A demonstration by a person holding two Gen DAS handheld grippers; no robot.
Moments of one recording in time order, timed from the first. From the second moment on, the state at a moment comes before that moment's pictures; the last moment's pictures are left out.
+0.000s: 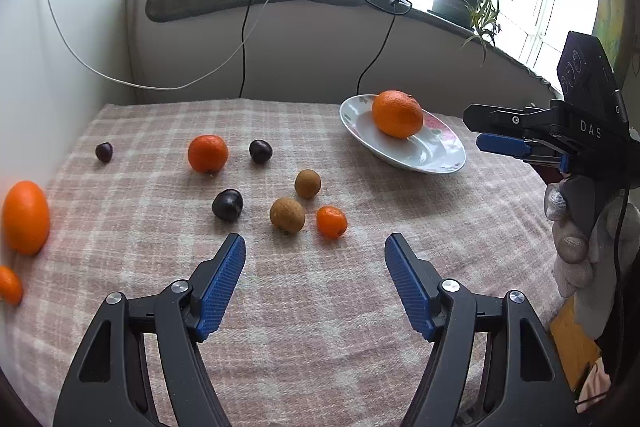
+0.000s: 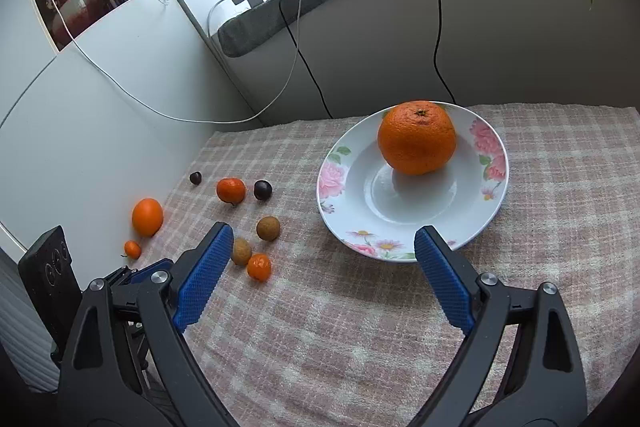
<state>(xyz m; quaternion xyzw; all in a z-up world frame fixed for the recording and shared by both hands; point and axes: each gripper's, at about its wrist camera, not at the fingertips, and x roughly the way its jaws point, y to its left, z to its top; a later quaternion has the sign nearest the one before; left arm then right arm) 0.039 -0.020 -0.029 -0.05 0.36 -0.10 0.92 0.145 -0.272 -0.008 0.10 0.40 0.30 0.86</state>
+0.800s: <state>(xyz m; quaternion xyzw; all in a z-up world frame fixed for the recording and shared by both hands) 0.016 0.065 -0.041 -0.12 0.35 0.00 0.93 0.115 -0.161 -0.014 -0.06 0.37 0.38 0.85</state>
